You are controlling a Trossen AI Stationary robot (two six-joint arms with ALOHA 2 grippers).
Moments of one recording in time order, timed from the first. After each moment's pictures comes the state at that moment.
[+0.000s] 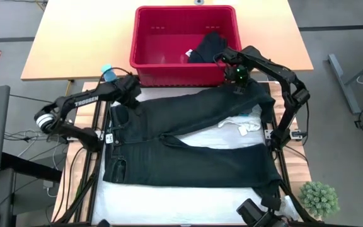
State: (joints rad) left arm 0.80 1.36 0.86 -0.66 -0.02 -0.08; right arm -0.88 1.75 1.60 -1.42 0.31 -0.52
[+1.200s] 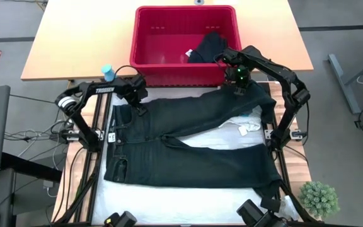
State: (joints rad) left arm 0.87 1.72 0.94 -0.67 0.07 0.22; right arm -0.88 1.74 1.60 -1.45 0.26 -0.52
